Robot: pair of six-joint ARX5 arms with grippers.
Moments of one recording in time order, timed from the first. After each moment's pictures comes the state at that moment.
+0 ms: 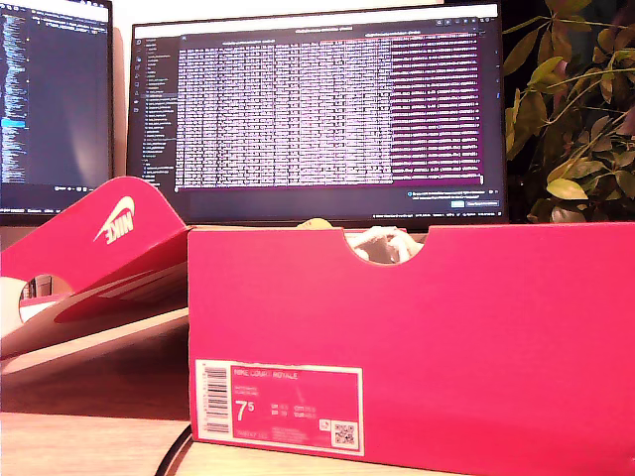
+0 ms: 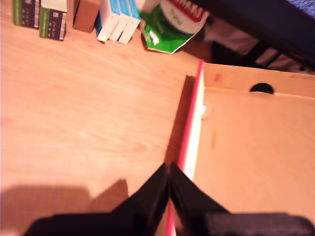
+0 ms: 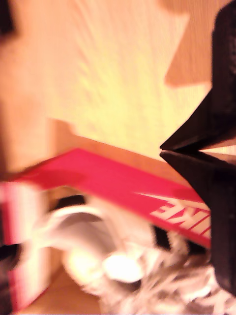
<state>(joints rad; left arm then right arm) 0.11 1.06 0.50 0.01 0.38 -0.39 0.04 0.97 0.41 -0.08 -0.23 0.20</state>
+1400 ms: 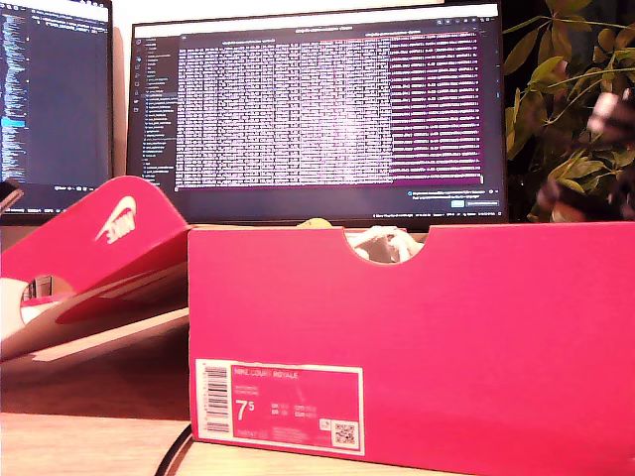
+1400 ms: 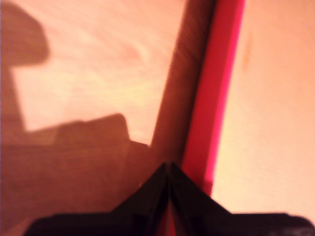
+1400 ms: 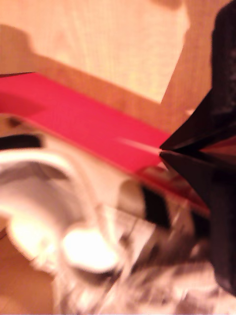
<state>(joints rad) 0.13 1.61 0.76 -0.29 0.73 -0.25 0.18 1.31 0.43 0.17 -0.28 0.21</state>
